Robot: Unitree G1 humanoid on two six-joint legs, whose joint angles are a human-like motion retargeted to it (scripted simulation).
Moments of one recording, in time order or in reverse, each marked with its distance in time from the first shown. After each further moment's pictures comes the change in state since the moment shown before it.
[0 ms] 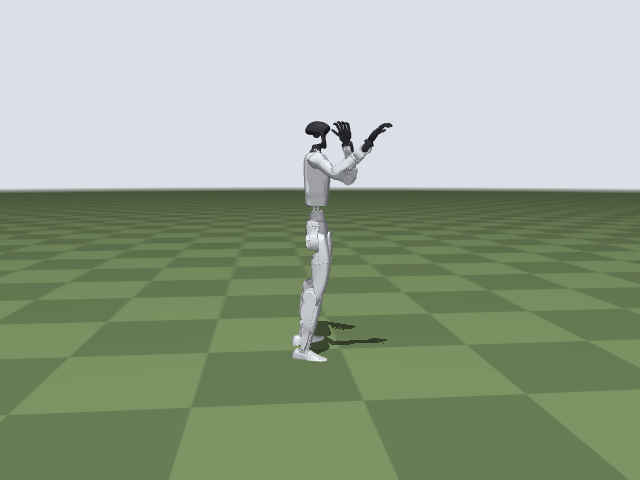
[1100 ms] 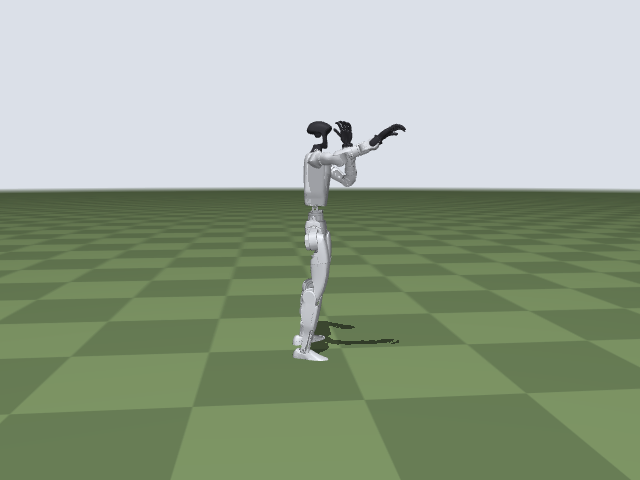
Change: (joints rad) left arm 0.029 -0.037 -0.007 -0.029 -0.100 -0.009 0.106; right arm -0.405 -0.318 0.647 0.518 0.344 -0.174 -0.068; waist -0.008 0.011 0.035; left_leg -0.015 0.013 0.004 0.001 0.009 -0.036; right_leg -0.009 0.011 -0.003 -0.008 0.010 0.000
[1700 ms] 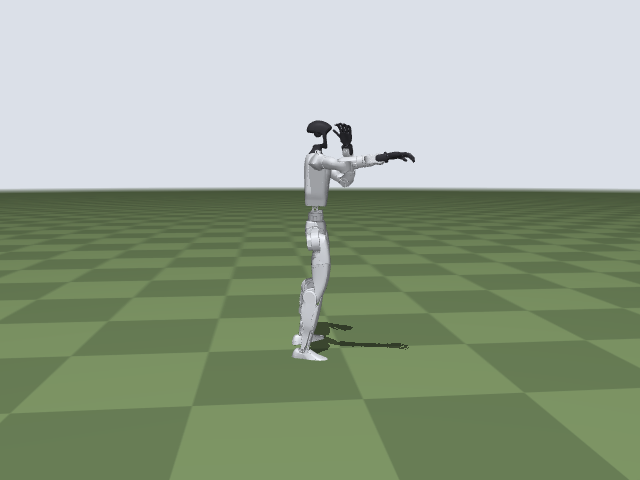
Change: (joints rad) left arm 0.046 -0.038 0.005 -0.031 0.012 0.018 -0.094; right arm 0.022 0.049 0.150 0.212 0.035 -0.050 0.270; waist -0.027 0.071 -0.004; left_leg -0.038 -0.012 -0.086 0.010 0.015 -0.013; right_leg 0.014 -0.027 -0.076 0.004 -0.030 -0.022
